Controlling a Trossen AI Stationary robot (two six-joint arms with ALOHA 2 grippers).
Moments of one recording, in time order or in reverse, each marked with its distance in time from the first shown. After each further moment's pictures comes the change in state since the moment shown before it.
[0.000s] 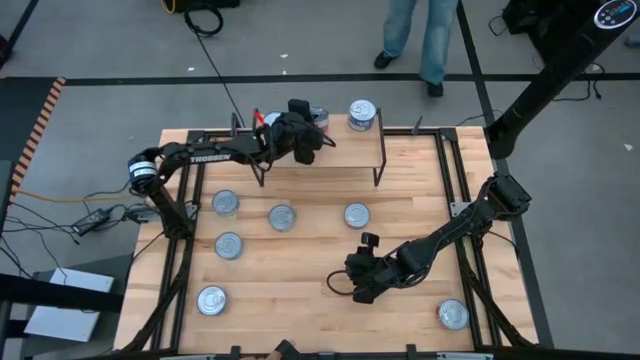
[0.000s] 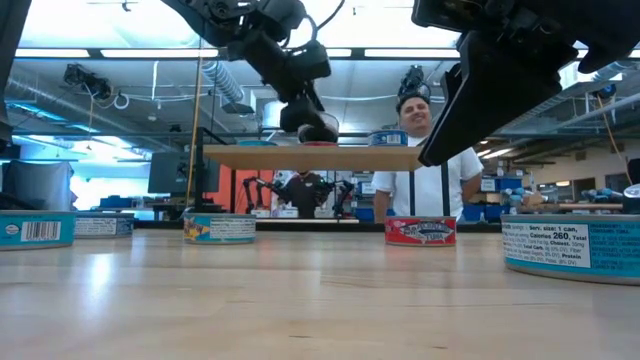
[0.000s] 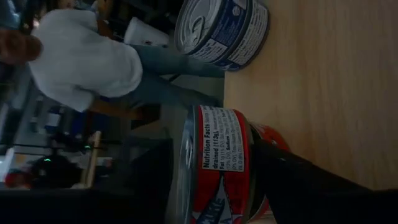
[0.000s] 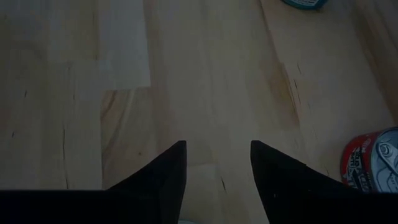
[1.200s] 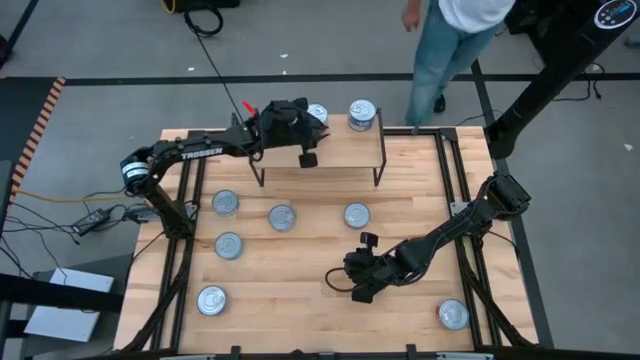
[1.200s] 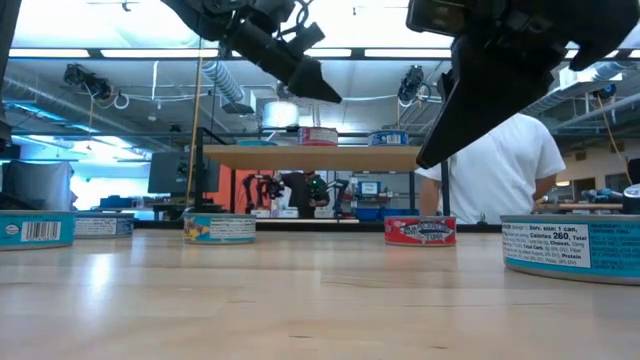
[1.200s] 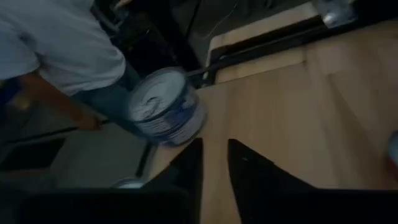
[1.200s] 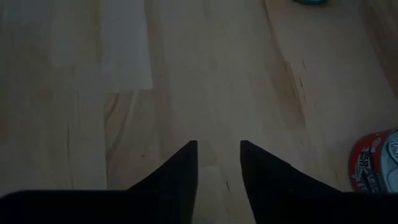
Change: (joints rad) left arm 0.049 -0.049 -0.005 0.013 0.484 -0.394; right arm -0.018 0.000 0.000 0.011 -0.034 0.010
